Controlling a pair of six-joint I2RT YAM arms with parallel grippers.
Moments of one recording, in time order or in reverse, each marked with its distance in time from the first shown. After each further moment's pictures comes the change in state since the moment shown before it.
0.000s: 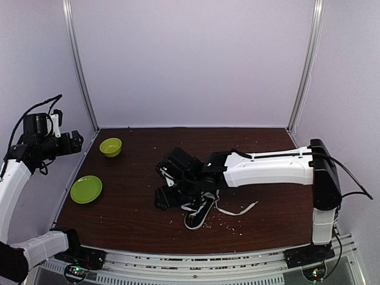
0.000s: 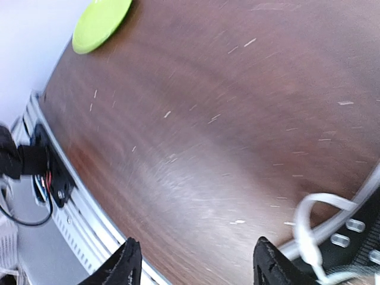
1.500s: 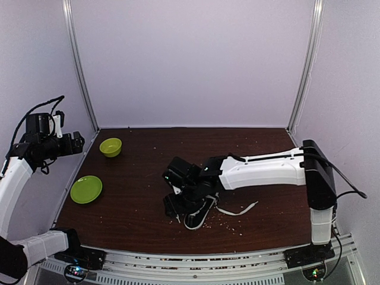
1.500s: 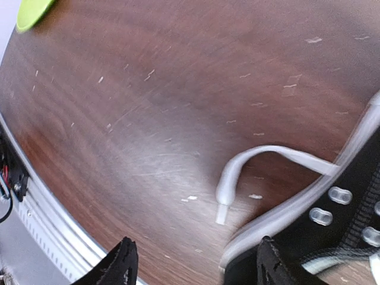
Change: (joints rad) left arm 0.000 0.032 0.000 -0.003 0.004 0.000; right arm -0.018 0.026 -0.035 -0.110 0.013 0.042
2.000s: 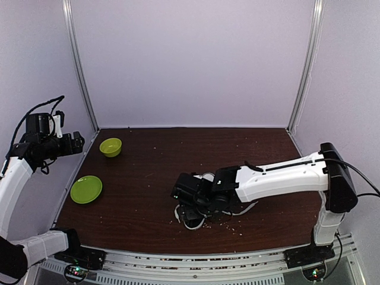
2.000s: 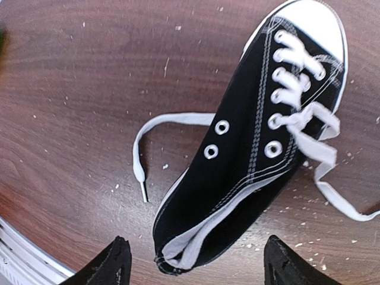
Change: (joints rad) left arm 0.000 0.000 0.000 0.000 0.001 0.000; right arm 0.103 -0.152 -0.170 -0.090 0.383 0.335
